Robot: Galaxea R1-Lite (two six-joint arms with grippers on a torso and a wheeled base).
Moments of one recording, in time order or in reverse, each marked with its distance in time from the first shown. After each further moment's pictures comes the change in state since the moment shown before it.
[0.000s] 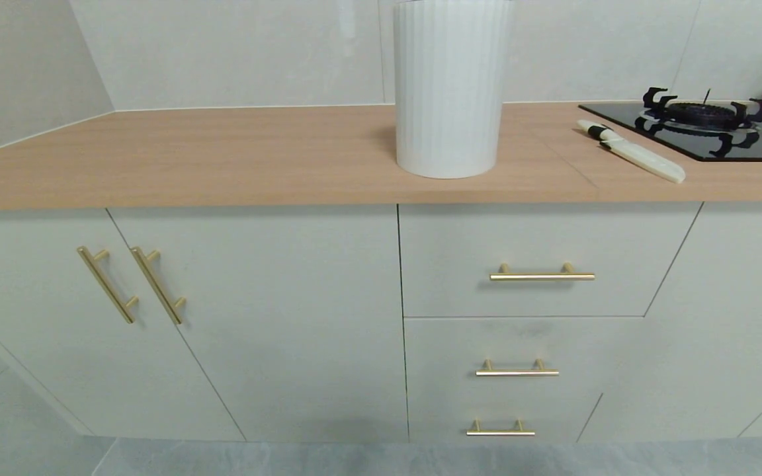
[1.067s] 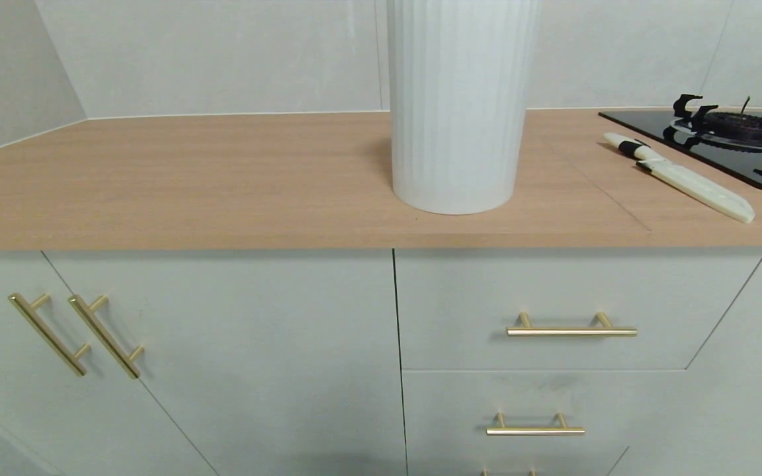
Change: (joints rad) left arm 0.000 0.000 0.000 0.000 0.000 0.000; right arm 0.000 0.000 0.000 0.000 0.000 0.000
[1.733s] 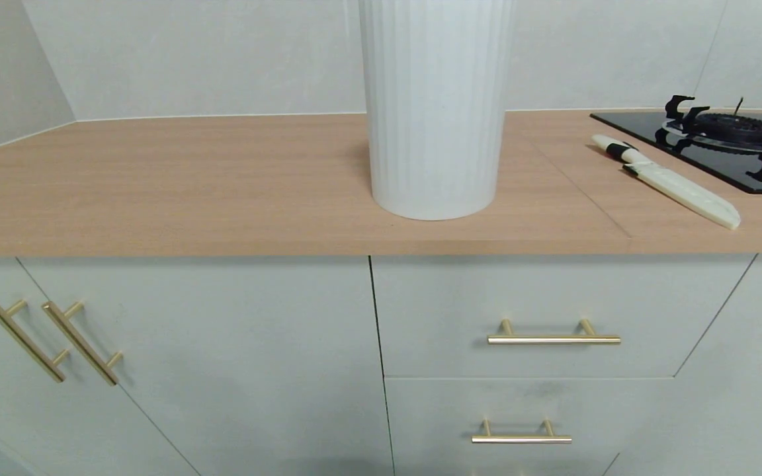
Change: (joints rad) left arm -0.001 0.000 0.000 0.000 0.000 -0.003; right arm 0.000 0.000 0.000 0.000 0.000 0.000
